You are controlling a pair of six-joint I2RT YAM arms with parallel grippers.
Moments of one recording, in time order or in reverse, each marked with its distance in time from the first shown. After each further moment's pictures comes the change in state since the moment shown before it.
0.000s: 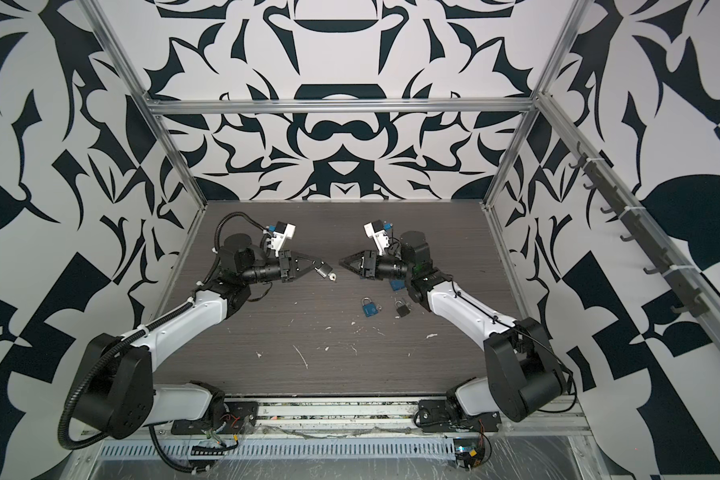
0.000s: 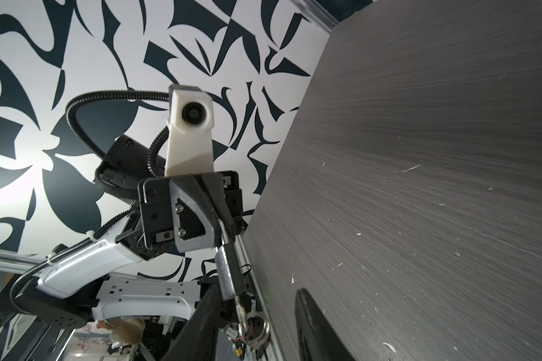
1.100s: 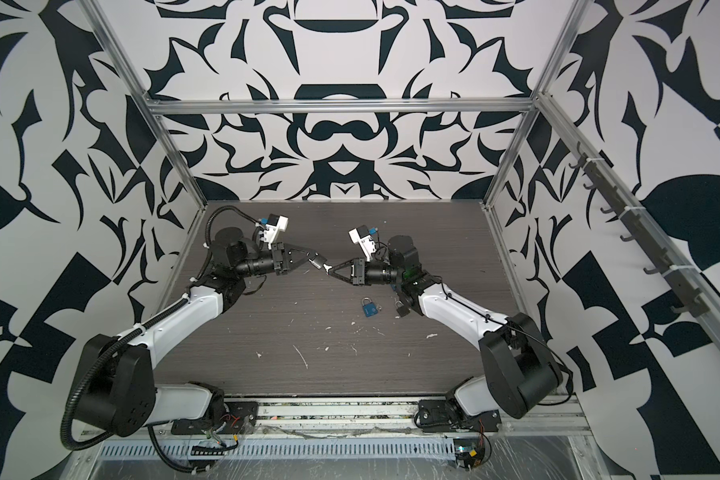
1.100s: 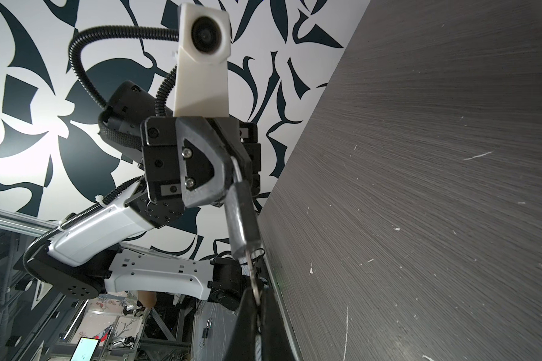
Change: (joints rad) left arm 0.087 -0.002 0.034 0.008 0.040 -0.025; right arm 0.062 0.026 -0.009 0.056 -0.011 0.011
